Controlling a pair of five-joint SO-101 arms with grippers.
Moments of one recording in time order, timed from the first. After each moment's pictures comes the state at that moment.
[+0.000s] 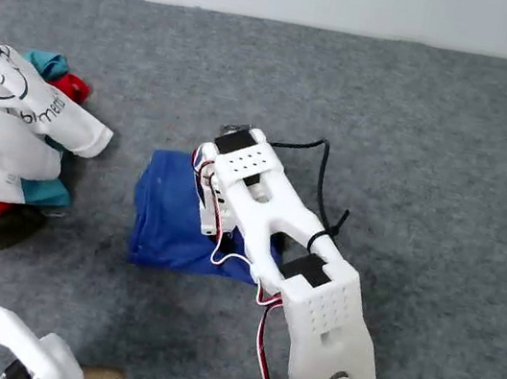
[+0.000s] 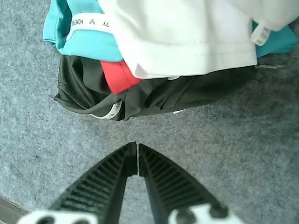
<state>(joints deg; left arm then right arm) -58.9 -32.2 32.0 79.8 -32.6 -33.8 43.1 -21.2 89.5 -23.7</state>
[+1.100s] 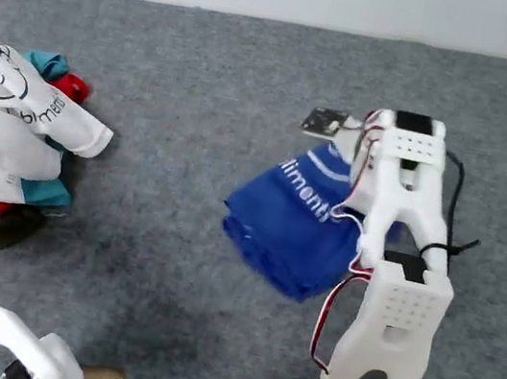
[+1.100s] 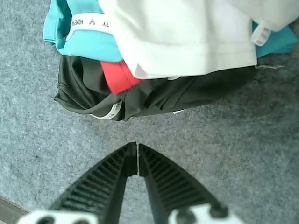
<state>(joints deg) -58.9 -32.2 32.0 79.8 -32.6 0.0 37.3 -27.0 84.0 73.6</state>
